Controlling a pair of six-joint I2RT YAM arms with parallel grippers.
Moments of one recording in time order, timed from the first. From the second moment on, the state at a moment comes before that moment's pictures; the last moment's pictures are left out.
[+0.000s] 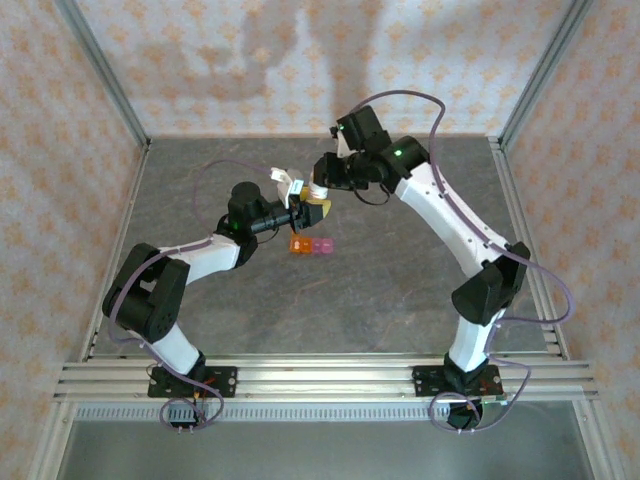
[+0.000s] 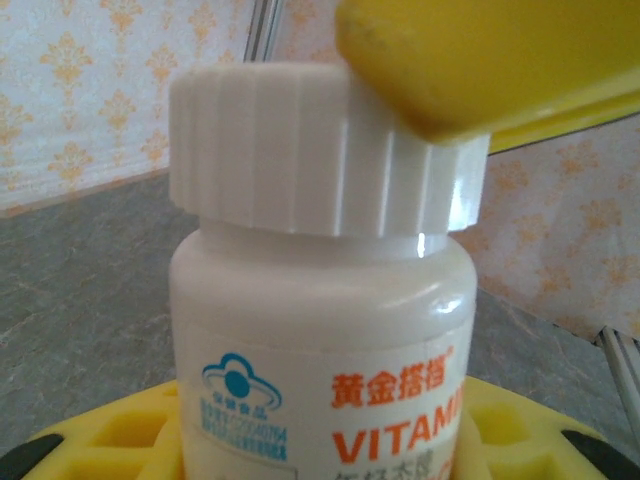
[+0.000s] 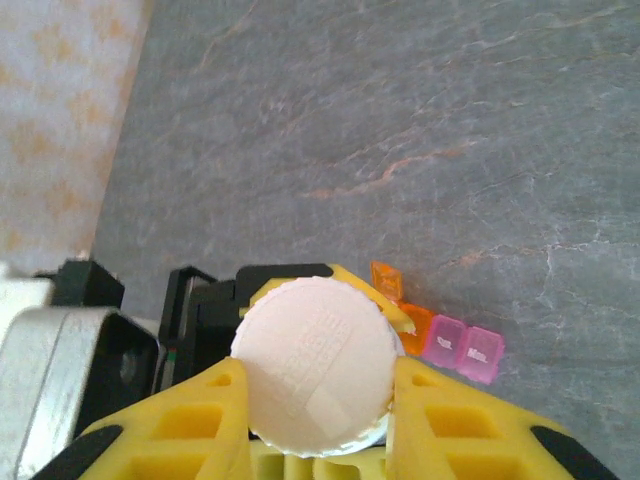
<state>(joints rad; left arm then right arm) -0.38 1.64 0.84 0.74 0.69 -0.25 0.65 1.78 1.95 -0.97 -0.14 0.59</state>
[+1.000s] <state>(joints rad) -0.37 1.64 0.84 0.80 0.73 -0.24 0.51 1.75 2.05 -1.01 -0.39 0.36</state>
